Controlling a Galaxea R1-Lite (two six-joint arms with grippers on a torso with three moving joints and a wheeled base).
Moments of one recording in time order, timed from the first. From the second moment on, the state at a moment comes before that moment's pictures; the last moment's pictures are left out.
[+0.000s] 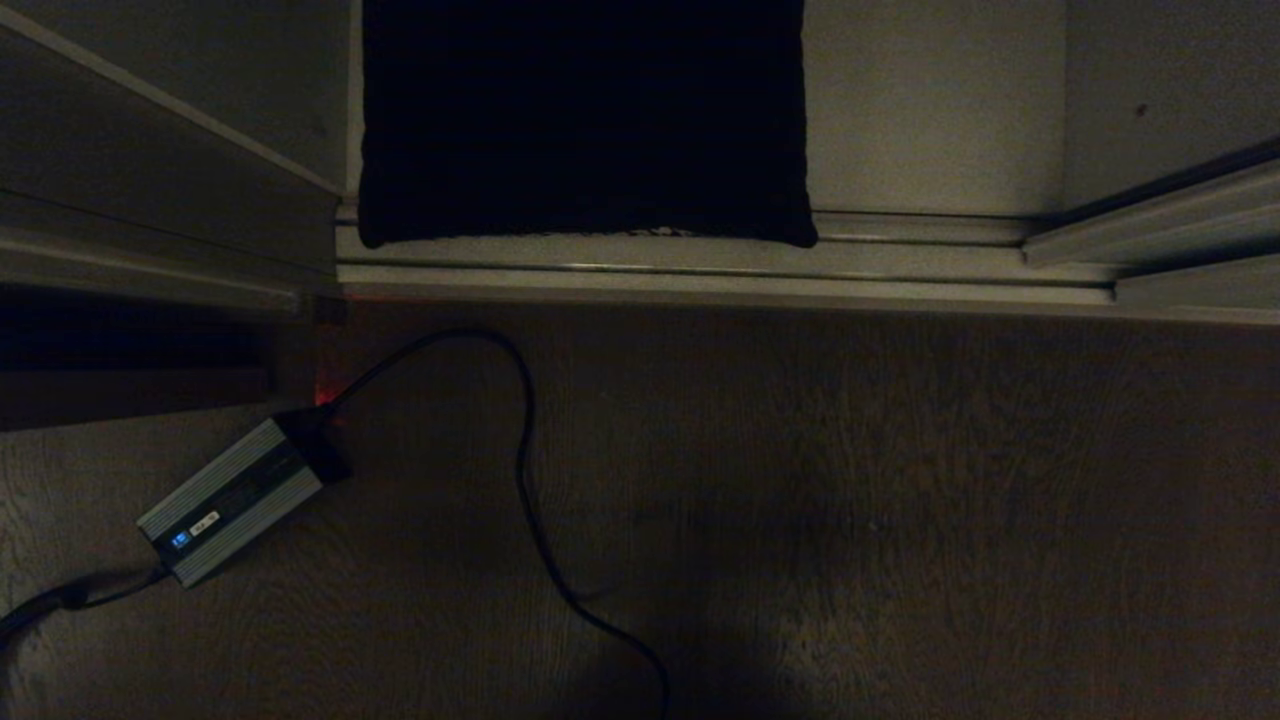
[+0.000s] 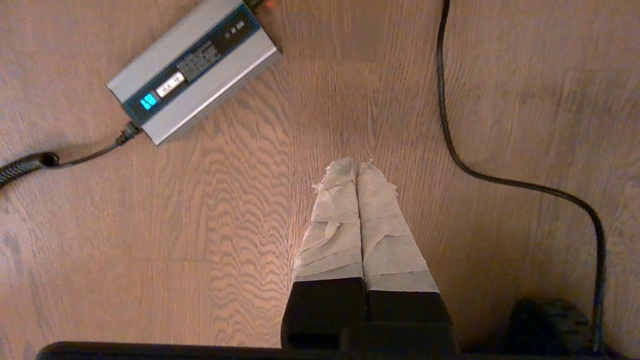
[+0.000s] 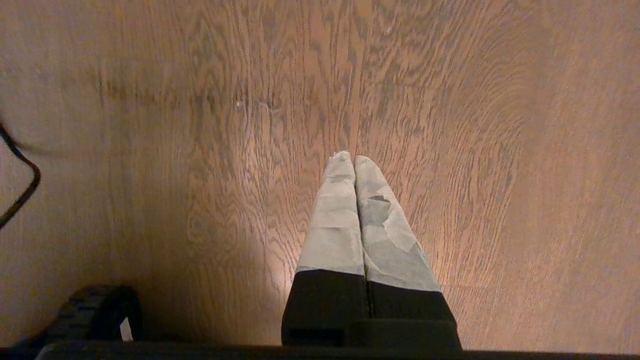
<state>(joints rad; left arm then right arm) -0.02 0.00 0.00 0.00 0.00 0.01 -0.01 0.00 0.00 0.00 0.00 -0.01</state>
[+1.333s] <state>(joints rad) -0.02 0.00 0.00 0.00 -0.01 0.06 -0.01 0.00 0.00 0.00 0.00 -0.01</state>
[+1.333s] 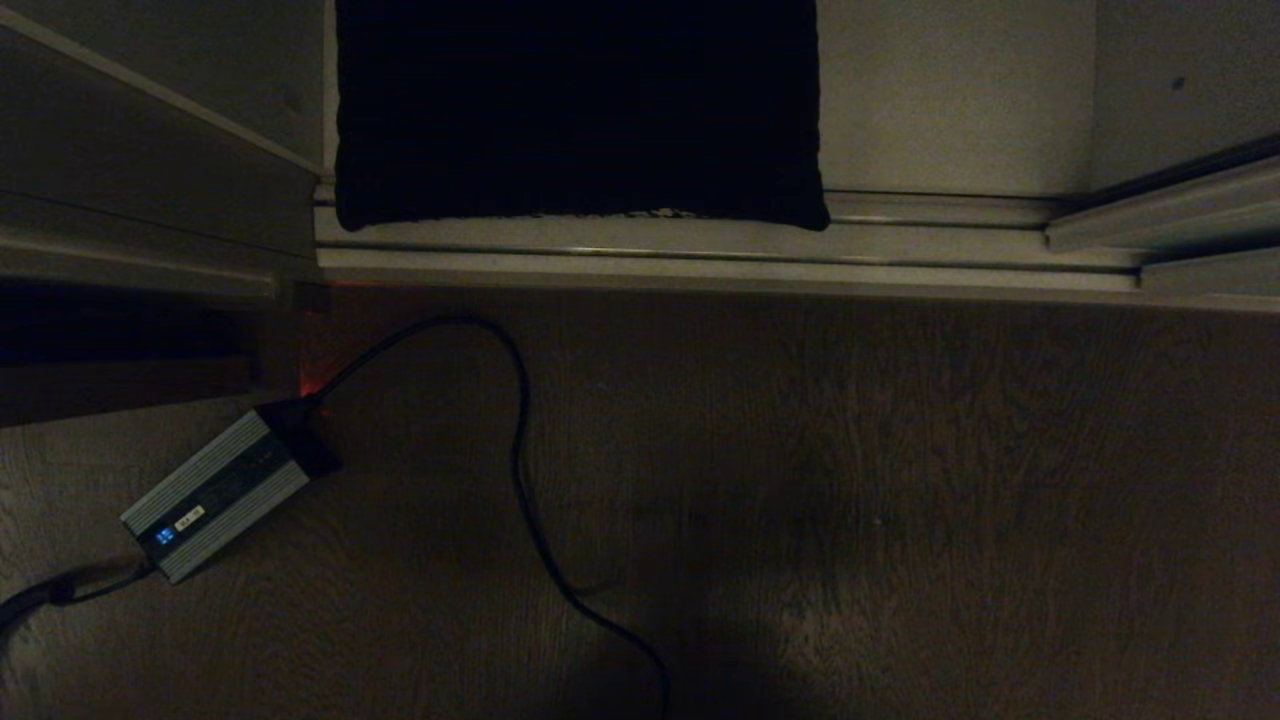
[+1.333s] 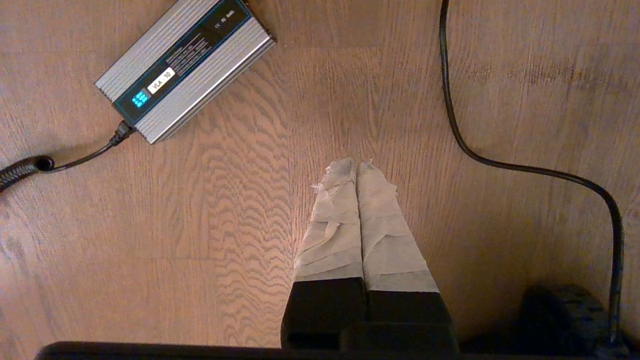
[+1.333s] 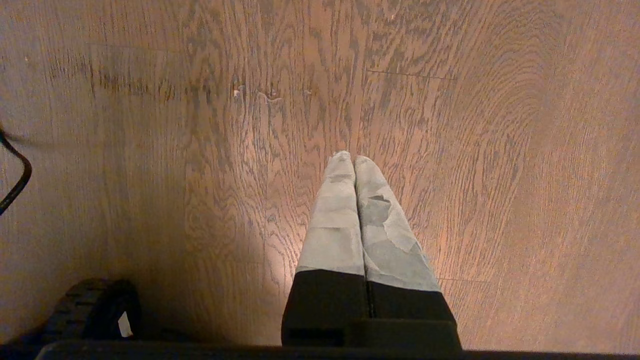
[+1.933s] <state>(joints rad) -0.02 0.13 -0.24 0.10 -0.13 0.01 -0.01 0.00 0.00 0.00 0.00 -0.01</state>
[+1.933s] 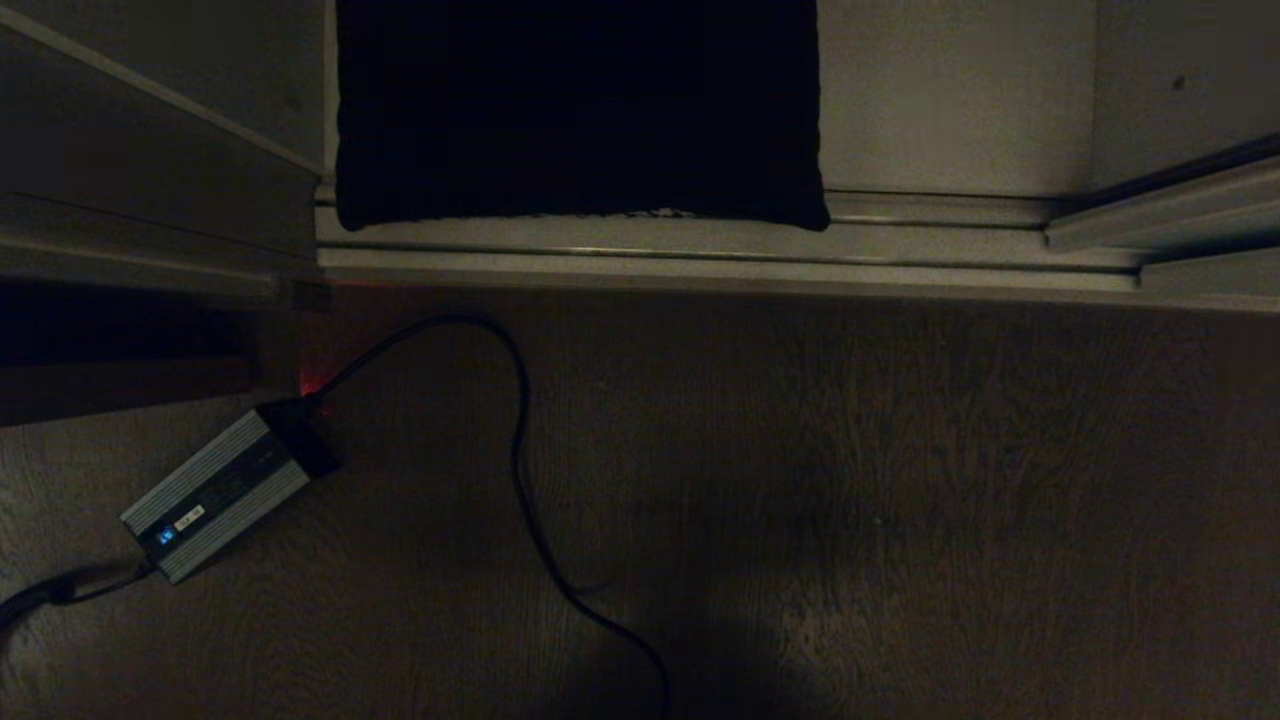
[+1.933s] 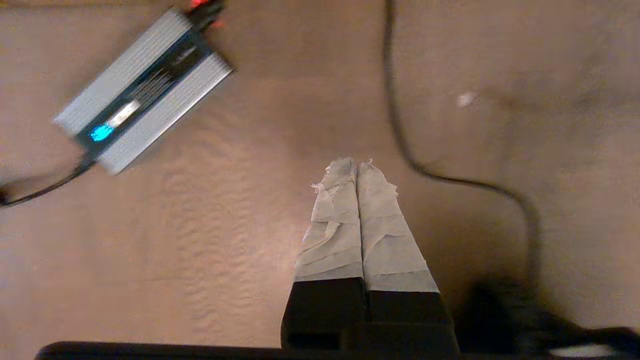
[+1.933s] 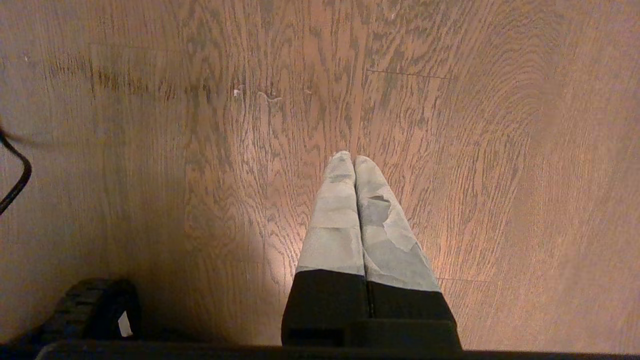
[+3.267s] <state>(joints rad) -0.08 1.45 -0.77 -0.50 -0.42 -0.58 -0.01 0.00 0.00 0.00 0.00 -0.01</state>
